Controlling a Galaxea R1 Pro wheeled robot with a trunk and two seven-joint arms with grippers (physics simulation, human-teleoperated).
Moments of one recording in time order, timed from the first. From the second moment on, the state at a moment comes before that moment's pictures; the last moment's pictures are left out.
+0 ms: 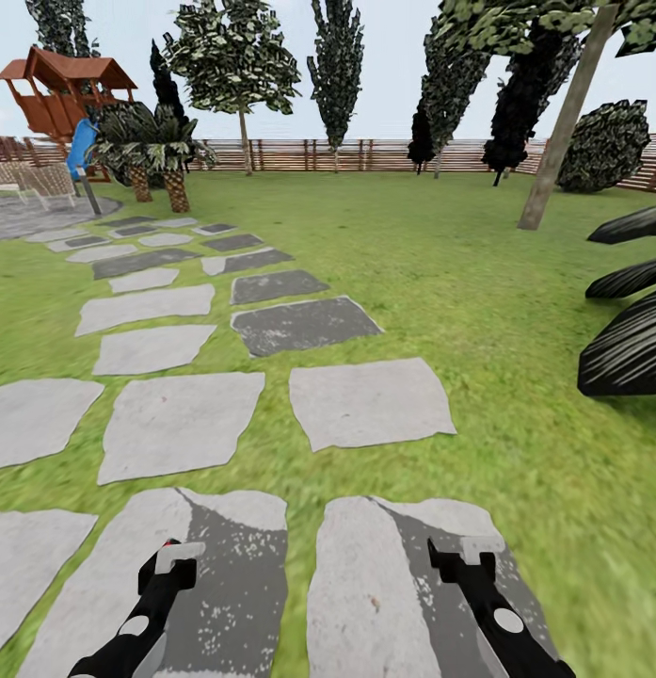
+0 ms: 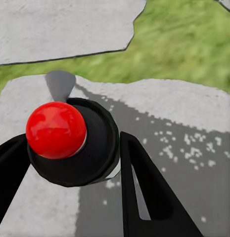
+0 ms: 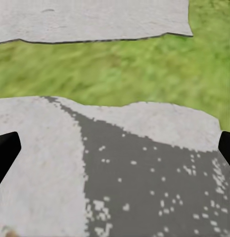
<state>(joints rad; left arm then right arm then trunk) -0.51 0.09 0.07 -0.28 -0.02 -0.41 0.08 -0.41 -0.05 -0.02 -0.56 0.02 -0.26 0.00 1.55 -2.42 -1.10</state>
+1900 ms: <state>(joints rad) -0.51 0.09 0.07 -0.26 -0.01 -0.42 0.08 -0.40 -0.05 -0.02 -0.31 0.01 -0.57 0.00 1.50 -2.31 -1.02</state>
